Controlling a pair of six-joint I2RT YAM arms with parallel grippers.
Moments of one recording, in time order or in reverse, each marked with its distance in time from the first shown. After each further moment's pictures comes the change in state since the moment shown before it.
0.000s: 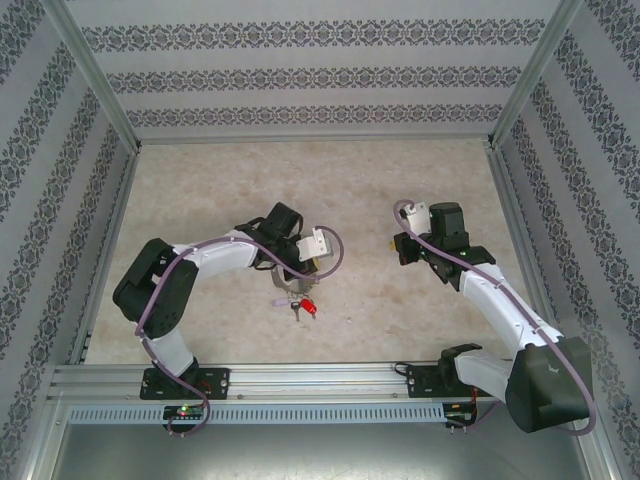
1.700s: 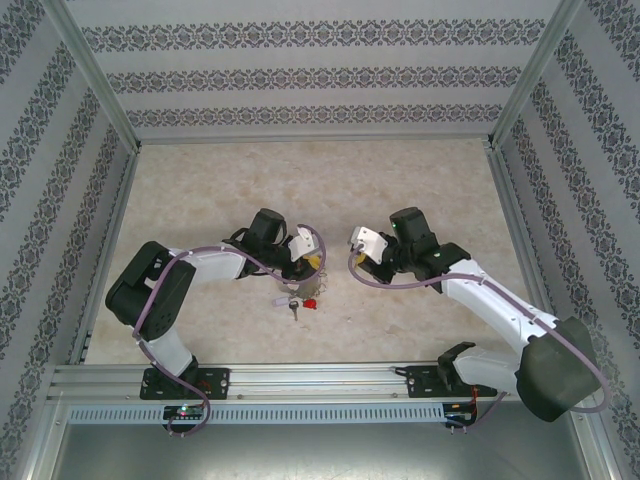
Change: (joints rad) left arm 0.068 -0.034 -0.190 0.372 0.199 -0.156; right arm 0.280 0.055 0.068 -0.104 -0.098 -0.542
